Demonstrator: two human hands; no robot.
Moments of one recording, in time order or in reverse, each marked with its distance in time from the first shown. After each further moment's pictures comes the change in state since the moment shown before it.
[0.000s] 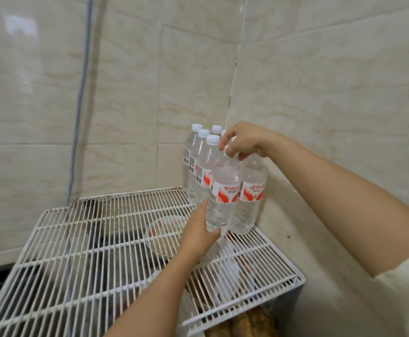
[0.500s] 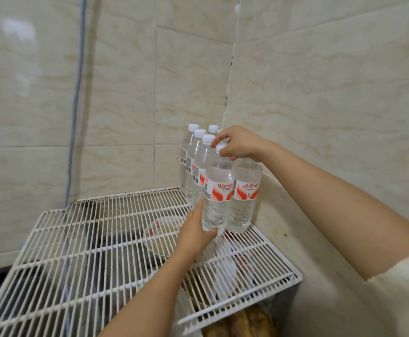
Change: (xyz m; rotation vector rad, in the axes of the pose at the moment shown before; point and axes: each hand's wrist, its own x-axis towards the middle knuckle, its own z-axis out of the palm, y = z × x) left_hand 0.005 -0.007 0.003 0.016 0.006 -0.040; right_hand 0.003 0.012 0.012 -0.023 0.068 -0.128
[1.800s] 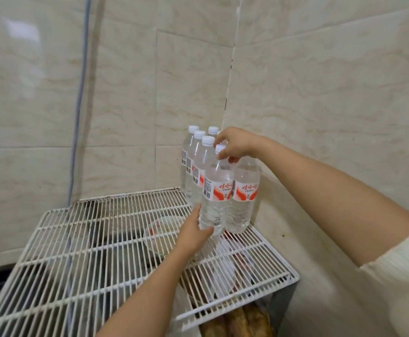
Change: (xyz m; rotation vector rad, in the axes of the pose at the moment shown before) left_hand 0.008 -0.007 0.003 -0.098 -0.017 -0.120; right_hand 0.011 0.001 -0.007 -0.163 -0.070 -0.002
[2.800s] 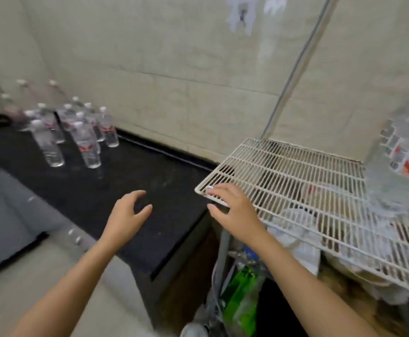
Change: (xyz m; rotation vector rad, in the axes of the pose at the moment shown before) left_hand -0.374 -0.058 -0.162 0.558 0.974 -0.499; right_hand -0.196 -0.130 0.246 0.509 -0.118 -0.944
